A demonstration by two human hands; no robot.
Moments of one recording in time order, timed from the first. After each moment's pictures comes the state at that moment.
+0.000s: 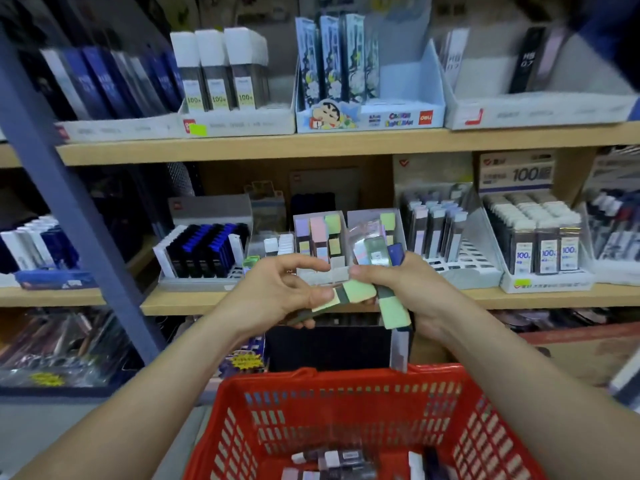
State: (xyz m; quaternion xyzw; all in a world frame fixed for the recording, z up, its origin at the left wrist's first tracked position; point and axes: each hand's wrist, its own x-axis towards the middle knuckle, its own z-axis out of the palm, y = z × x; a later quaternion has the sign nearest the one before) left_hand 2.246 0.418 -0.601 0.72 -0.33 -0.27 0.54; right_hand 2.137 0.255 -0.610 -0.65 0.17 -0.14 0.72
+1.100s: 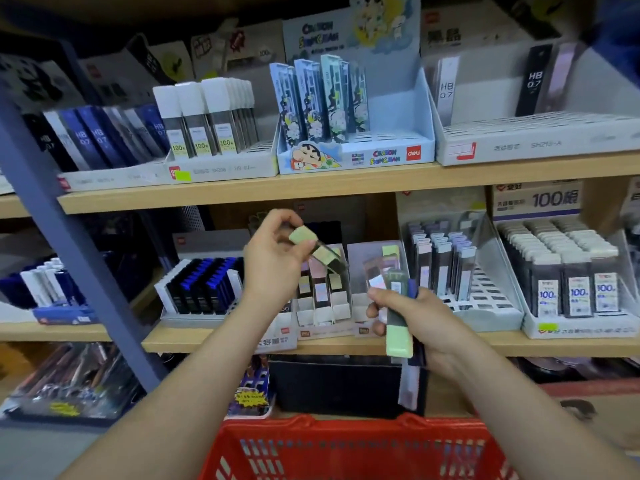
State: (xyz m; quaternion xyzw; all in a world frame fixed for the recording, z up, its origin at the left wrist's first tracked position) left_hand 2.297 0.333 -0.584 0.72 -0.31 0.10 0.61; right_hand 2.152 0.203 -0.622 -0.59 0.19 -0.13 0.77
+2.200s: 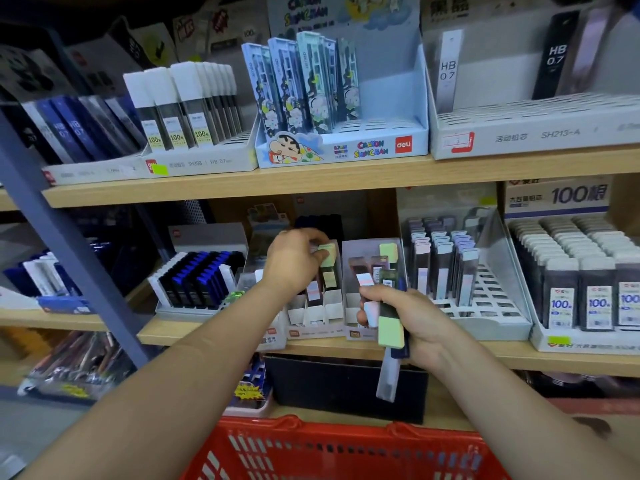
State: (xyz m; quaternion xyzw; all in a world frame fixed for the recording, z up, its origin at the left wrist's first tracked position) left_hand 2.343 0.277 -0.613 0.89 -0.33 0.15 0.27; right_hand 2.178 0.171 -0.637 -0.49 0.21 -0.06 0.84
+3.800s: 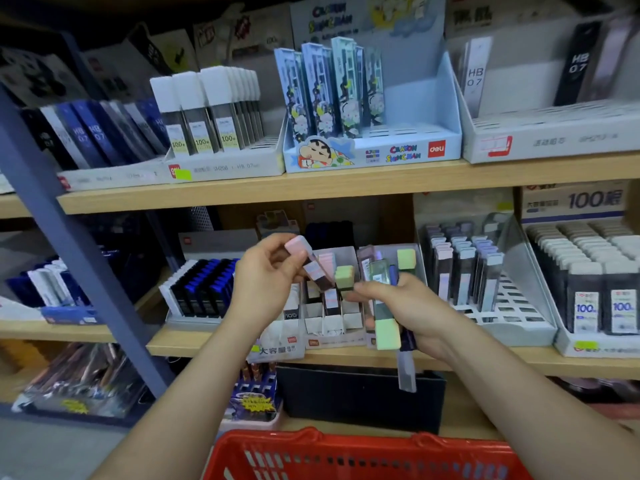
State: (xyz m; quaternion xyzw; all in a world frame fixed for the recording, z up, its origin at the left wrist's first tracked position) left_hand 2.319 0.348 -0.601 0.74 -0.29 0.05 0.61; right_hand 2.202 0.189 -0.624 -0.66 0.17 -0.08 0.73
